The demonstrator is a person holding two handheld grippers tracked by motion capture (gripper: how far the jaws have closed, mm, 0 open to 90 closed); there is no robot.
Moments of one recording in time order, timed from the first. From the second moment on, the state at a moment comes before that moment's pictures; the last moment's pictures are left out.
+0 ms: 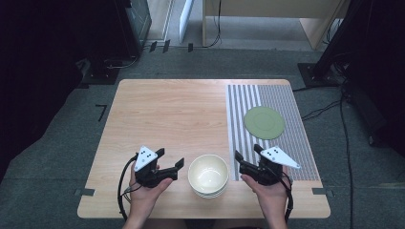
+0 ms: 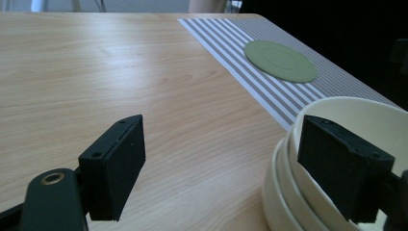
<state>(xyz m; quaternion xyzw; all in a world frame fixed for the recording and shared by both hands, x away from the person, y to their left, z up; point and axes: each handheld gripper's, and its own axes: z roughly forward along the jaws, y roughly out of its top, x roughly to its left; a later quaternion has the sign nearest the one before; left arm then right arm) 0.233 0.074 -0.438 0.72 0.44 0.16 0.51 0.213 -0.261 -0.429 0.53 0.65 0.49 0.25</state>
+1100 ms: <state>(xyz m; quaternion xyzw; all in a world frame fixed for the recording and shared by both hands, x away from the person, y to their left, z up) 0.232 0.007 -0.453 0.82 0.38 0.16 0.40 0.188 -0.223 -0.443 0.52 0.68 0.49 0.15</state>
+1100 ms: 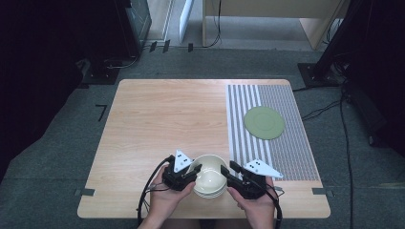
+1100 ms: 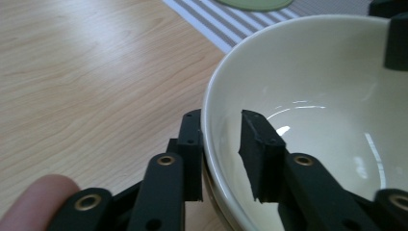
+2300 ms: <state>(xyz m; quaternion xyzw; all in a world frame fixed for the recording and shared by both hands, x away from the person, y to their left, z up) 0.212 0.011 -0.435 0.79 0.31 0.26 0.46 0.191 -0.209 -0.461 0.52 0.68 0.49 0.17</state>
